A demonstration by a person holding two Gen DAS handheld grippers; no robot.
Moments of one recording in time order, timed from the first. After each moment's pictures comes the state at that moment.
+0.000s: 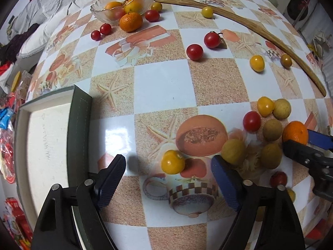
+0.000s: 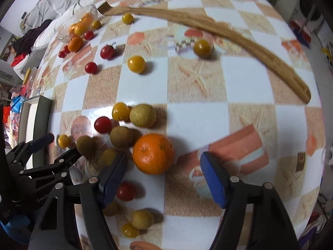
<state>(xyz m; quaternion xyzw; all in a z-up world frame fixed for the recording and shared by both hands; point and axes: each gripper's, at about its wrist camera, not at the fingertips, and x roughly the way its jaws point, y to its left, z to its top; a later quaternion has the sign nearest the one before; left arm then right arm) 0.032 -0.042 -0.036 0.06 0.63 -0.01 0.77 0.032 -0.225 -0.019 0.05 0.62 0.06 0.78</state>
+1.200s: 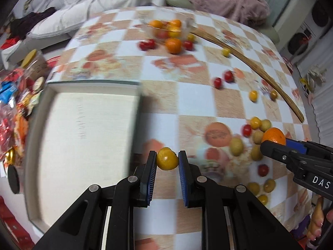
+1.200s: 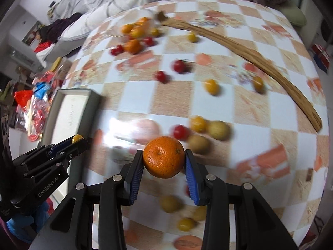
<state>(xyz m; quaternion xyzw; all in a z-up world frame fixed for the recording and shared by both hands) -0.012 0.032 0.029 -0.04 0.58 0.00 0.82 0.019 -0.150 0.031 0.04 0.60 0.16 0.78</state>
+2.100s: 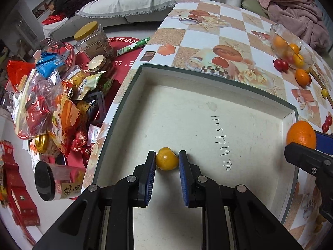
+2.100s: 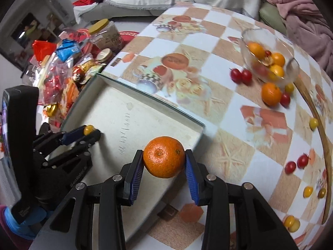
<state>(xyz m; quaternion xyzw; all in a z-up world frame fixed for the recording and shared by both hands) 0.012 0.216 -0.017 -0.05 0.58 0.15 0.80 0.075 0.084 0.005 -0.09 0.59 0.28 0.75</state>
